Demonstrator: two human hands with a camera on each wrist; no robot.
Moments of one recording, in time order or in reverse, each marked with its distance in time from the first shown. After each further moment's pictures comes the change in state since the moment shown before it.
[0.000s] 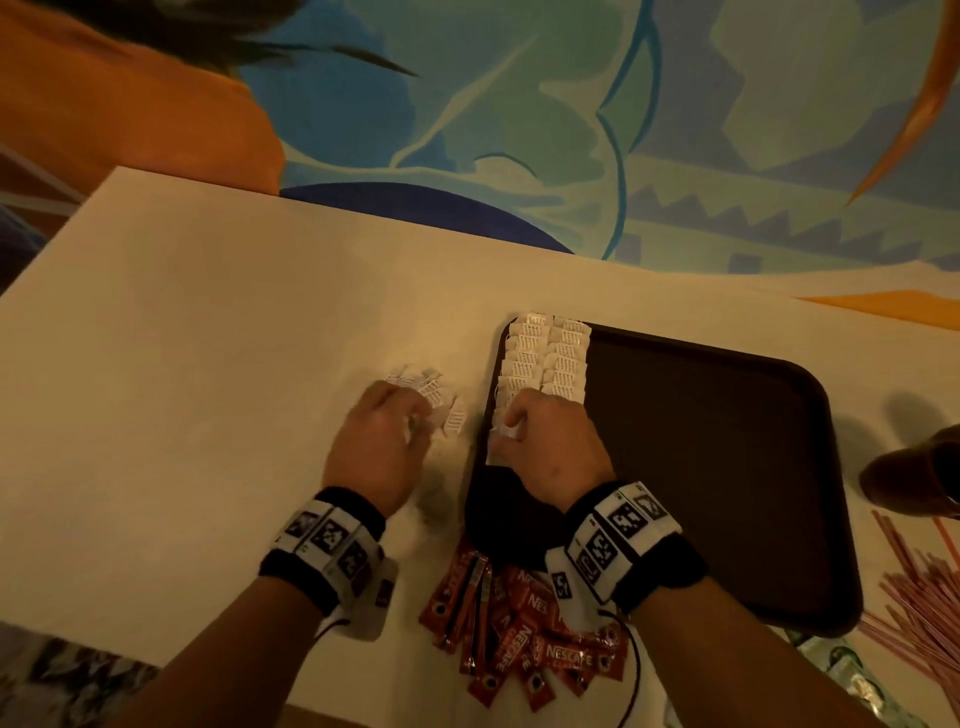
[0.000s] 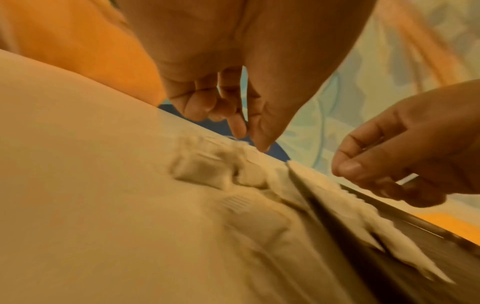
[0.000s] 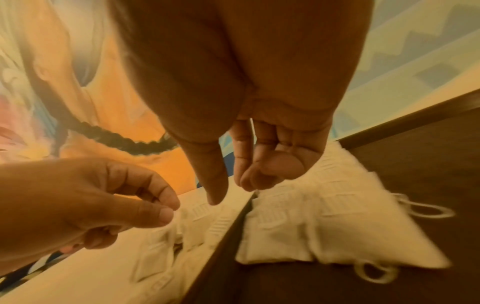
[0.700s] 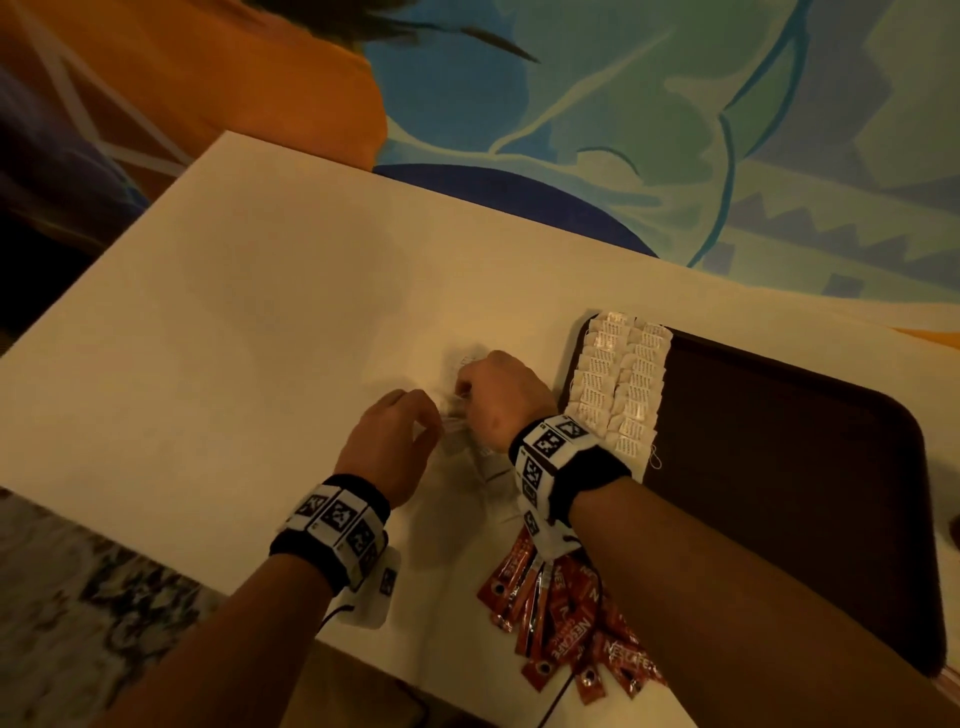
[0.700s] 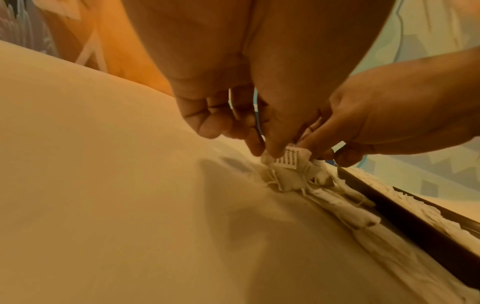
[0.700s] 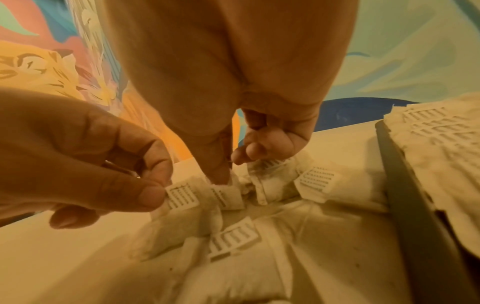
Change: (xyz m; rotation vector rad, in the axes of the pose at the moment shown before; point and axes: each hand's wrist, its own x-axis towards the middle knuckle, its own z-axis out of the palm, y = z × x) left_hand -0.035 -0.054 -0.030 0.000 -0.028 -0.138; right_hand 0.049 -0.094 0.069 -0.313 -0.139 -0.330
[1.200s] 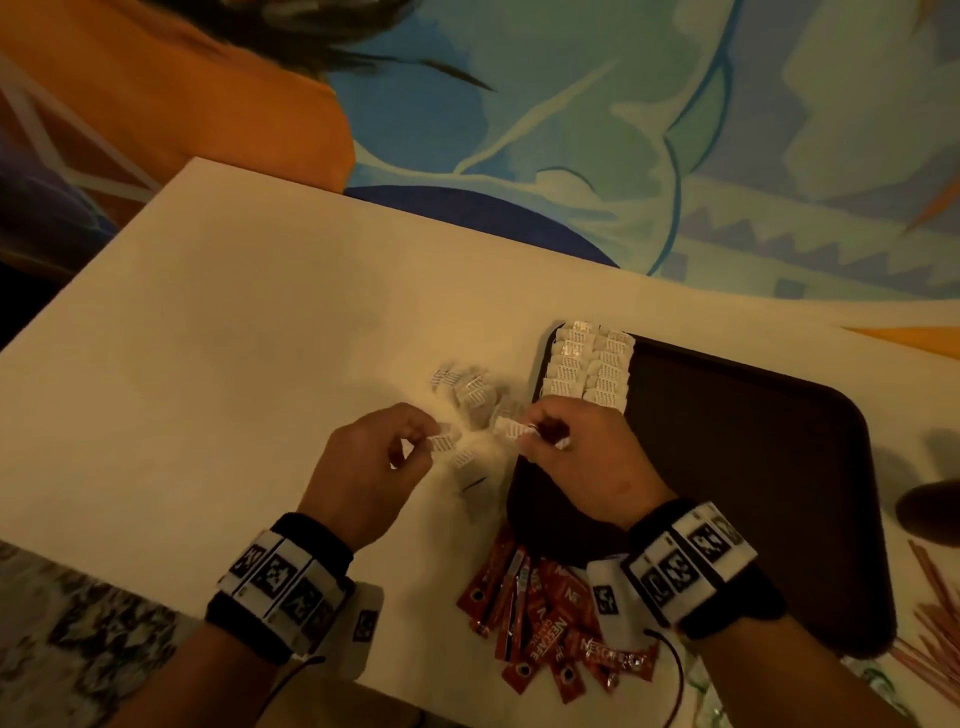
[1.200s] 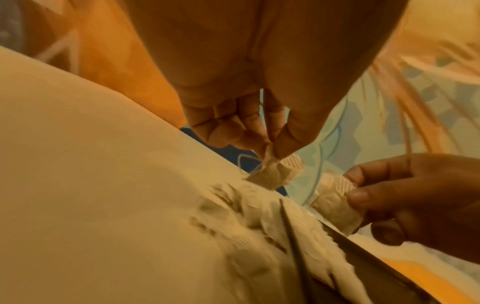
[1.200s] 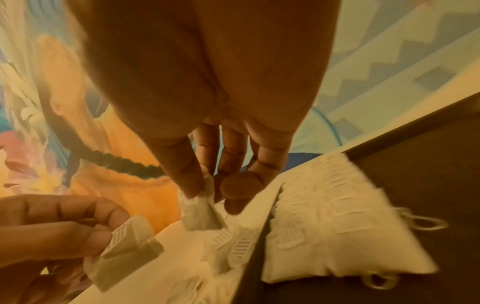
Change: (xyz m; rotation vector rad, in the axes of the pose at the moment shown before) left_hand -0.028 0.050 -0.034 -0.185 0.011 0.127; right_hand -0.111 0.071 -0.035 0.450 0.246 0.019
